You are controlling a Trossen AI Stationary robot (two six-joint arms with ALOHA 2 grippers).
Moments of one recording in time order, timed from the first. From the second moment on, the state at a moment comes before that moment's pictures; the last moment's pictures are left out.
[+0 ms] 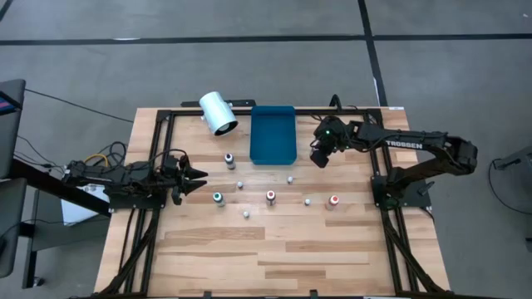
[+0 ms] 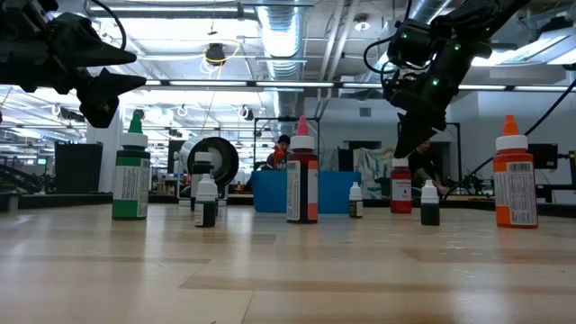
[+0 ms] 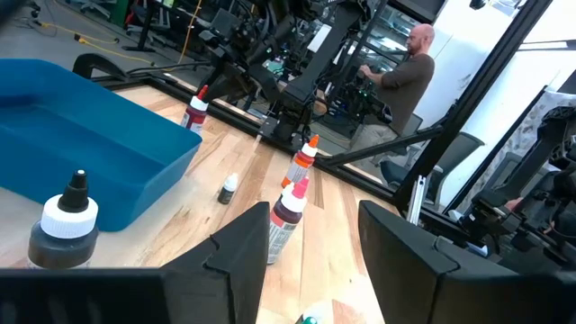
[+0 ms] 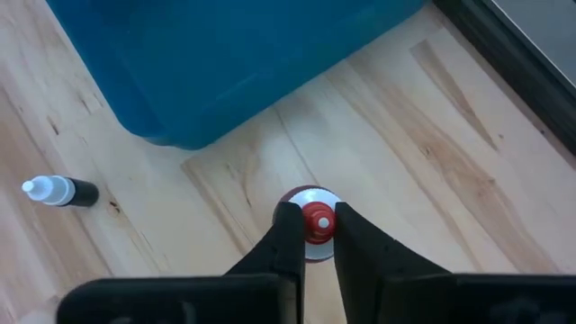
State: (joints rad) left arm -0.14 0.00 0.03 0.01 -0.20 -0.47; right arm -0.44 1.29 0.79 -0.52 0.09 0.08
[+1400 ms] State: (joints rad) left arm -0.14 0.00 0.03 0.01 -0.20 -0.46; right arm -0.44 1.30 1.24 -0.80 -0.01 0.07
